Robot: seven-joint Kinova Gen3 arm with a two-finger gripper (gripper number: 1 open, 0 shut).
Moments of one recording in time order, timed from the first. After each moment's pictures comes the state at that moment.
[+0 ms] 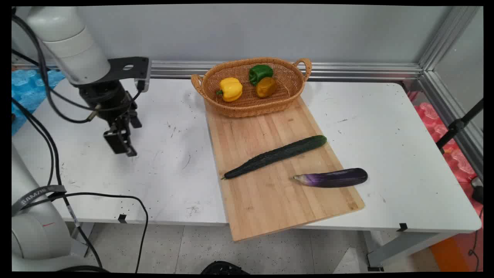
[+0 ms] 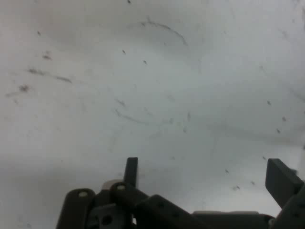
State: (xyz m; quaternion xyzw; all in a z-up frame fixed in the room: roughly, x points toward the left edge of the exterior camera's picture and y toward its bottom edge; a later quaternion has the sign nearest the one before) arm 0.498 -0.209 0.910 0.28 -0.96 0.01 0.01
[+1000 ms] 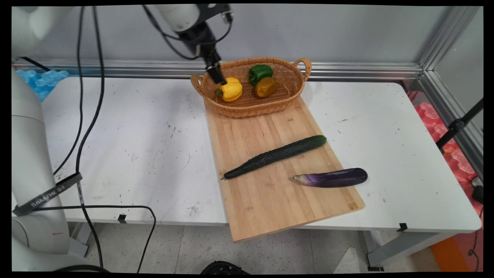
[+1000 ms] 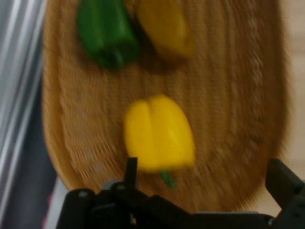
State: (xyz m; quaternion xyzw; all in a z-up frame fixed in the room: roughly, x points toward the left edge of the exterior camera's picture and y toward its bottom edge) arm 0.436 -0.405 0.925 0.29 -0.93 0.18 0.13
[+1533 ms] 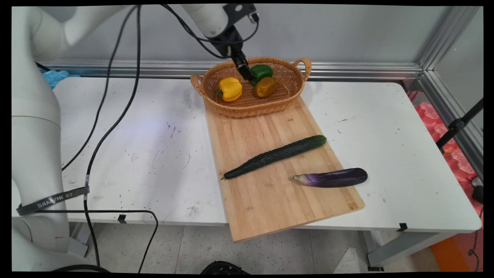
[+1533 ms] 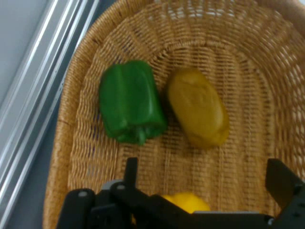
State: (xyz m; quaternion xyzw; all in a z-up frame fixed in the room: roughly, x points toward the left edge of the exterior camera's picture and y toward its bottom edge) arm 0.407 -0.466 0.883 0.33 -0.91 0.19 0.19
